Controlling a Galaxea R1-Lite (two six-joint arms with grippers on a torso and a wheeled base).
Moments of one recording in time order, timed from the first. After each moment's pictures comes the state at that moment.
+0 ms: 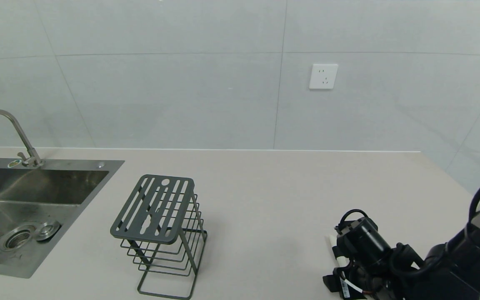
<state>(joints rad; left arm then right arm) 0.00 0.00 0.00 0.00 -0.06 -0.01 0.64 1.99 -0.46 -0.36 -0.31 0.51</state>
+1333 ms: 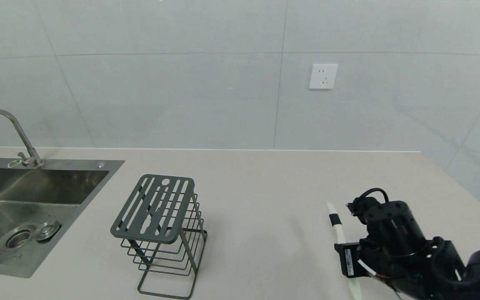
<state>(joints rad) 0.00 0.00 0.00 0.00 -0.06 -0.01 0.62 1.81 -0.39 -0.59 -0.30 0.39</state>
